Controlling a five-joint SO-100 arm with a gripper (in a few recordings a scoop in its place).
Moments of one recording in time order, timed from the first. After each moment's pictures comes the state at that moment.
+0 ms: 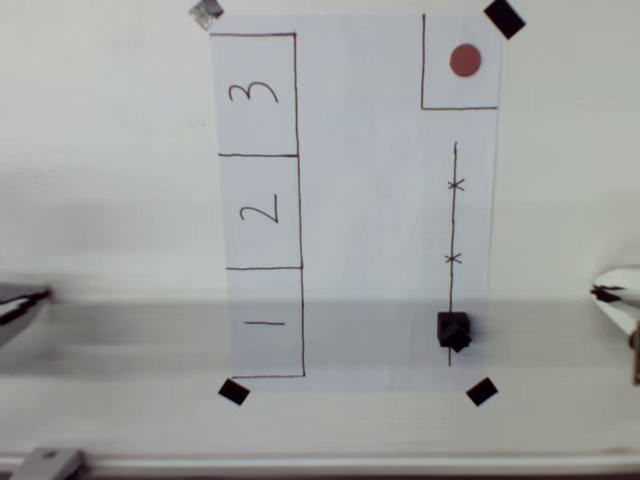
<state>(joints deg) -1.5 185.3 177.4 75.7 -0.3</state>
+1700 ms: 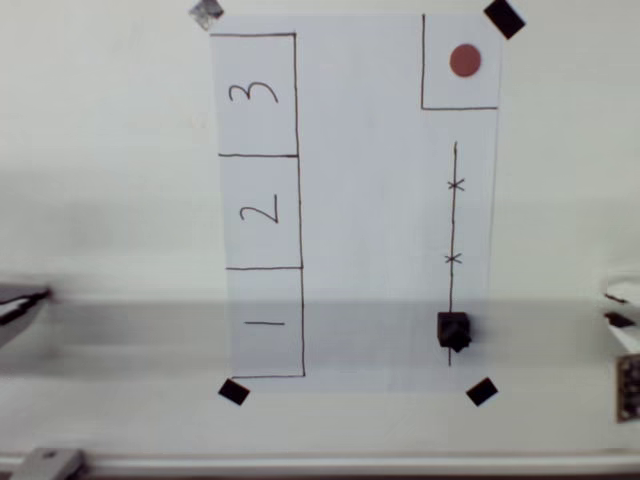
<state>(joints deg) -7.7 155.6 157.1 75.6 2.9</state>
